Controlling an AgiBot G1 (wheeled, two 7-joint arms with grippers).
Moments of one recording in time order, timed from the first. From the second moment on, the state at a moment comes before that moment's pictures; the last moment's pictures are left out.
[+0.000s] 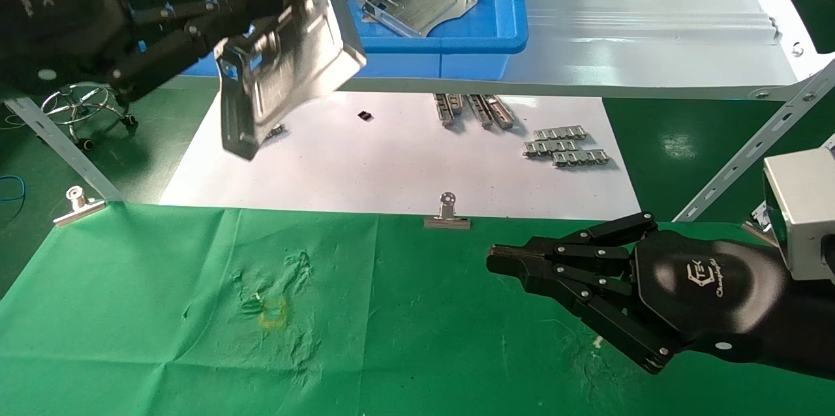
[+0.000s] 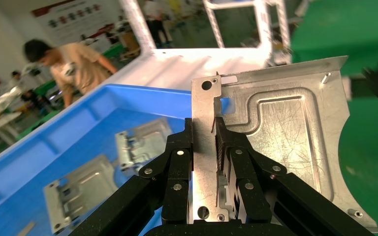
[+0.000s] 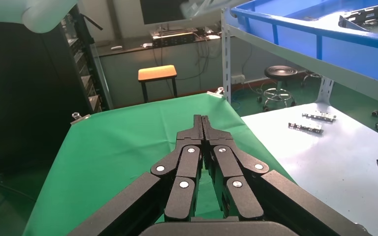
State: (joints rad) left arm -1.53 0.60 0.42 -1.26 0.94 1.19 -0.18; right arm 1.08 -0.54 -0.42 1.22 -0.61 -1.40 0.10
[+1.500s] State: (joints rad) left arm -1.01 0.59 0.46 -1.35 1.22 1.00 0.65; right arm 1.08 -0.54 -0.42 1.22 -0.61 -1.40 0.10
